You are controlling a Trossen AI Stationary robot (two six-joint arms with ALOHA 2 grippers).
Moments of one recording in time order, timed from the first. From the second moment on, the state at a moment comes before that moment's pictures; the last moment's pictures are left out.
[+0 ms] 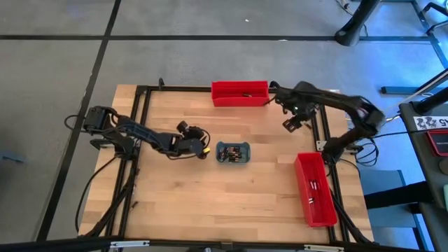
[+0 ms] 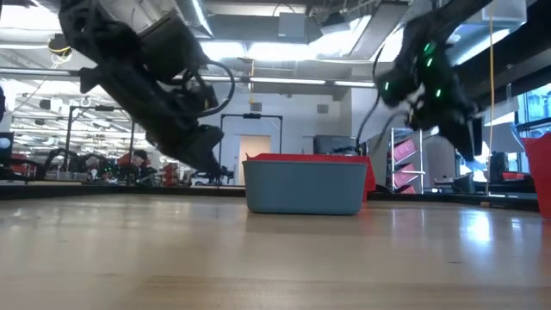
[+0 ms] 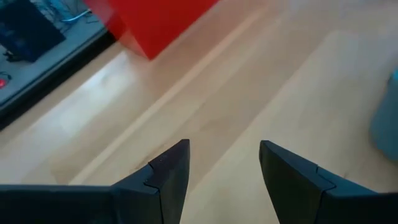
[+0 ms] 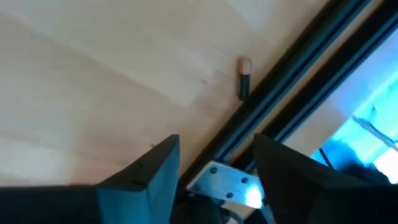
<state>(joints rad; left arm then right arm) -0.06 1.59 0.62 0.10 -0.77 -0.42 -0.67 1.49 1.05 -1.38 0.18 0.30</state>
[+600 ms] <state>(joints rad) -0.06 1.59 0.53 0.10 -0.76 -0.47 -0.80 1.90 1.05 -1.24 0.32 -0.04</state>
